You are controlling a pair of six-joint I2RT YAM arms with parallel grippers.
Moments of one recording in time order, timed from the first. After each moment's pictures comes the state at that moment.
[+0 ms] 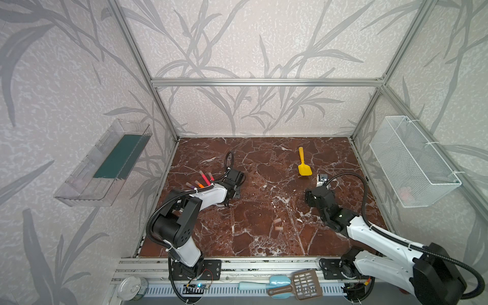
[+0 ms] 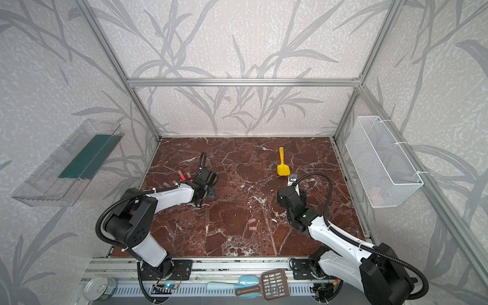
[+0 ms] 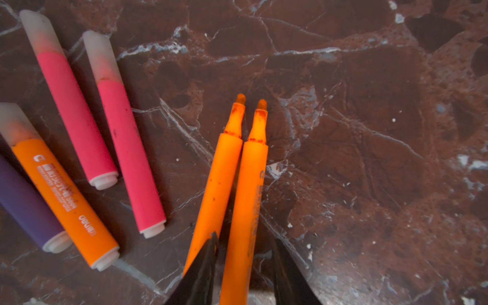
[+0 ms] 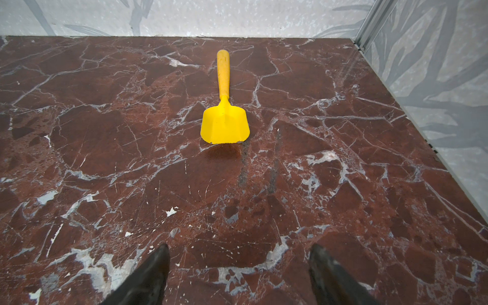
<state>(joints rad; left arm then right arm) -0.45 1.68 0.85 -0.29 -0.36 -0.47 0.60 1.06 0.46 -0.06 0.58 0.39</state>
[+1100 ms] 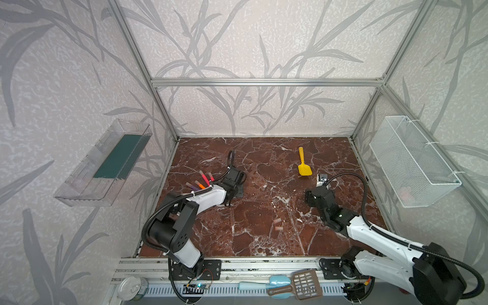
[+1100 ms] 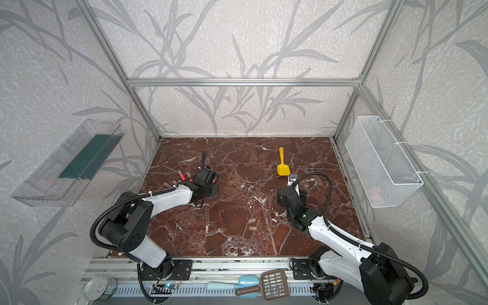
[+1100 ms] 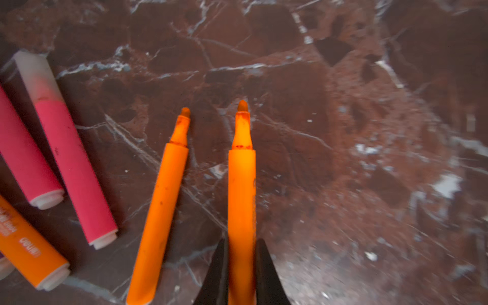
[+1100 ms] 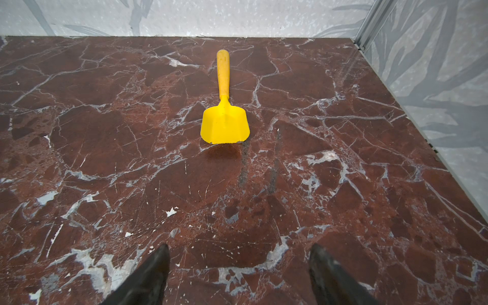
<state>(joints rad) -0.48 1.58 0.83 -0.22 -0.20 -0.42 0.60 1.06 0.46 -0.06 0.58 0.39</state>
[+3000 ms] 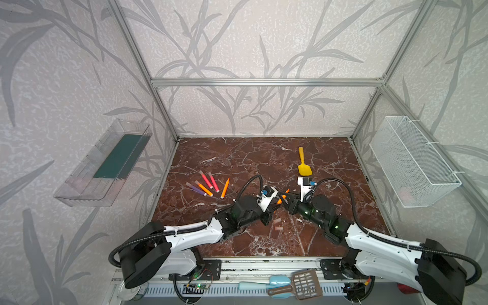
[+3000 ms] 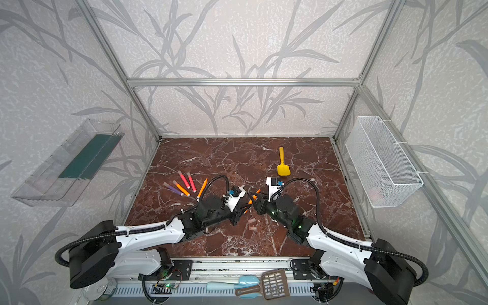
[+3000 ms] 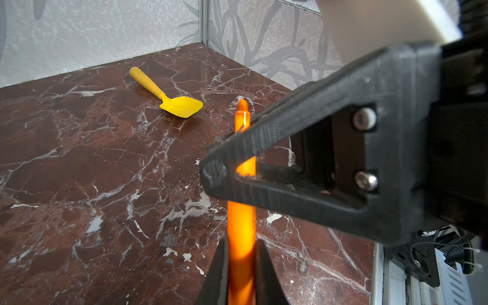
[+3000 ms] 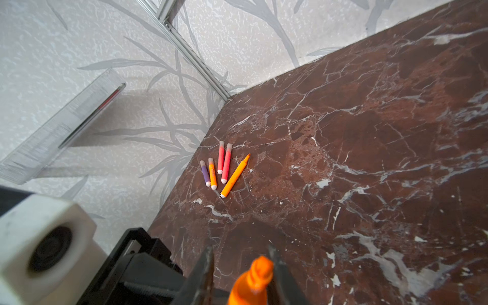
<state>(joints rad) -0.97 1.27 0.52 0.42 0.06 -0.17 0.83 1.03 0.37 0.47 0.03 0.73</state>
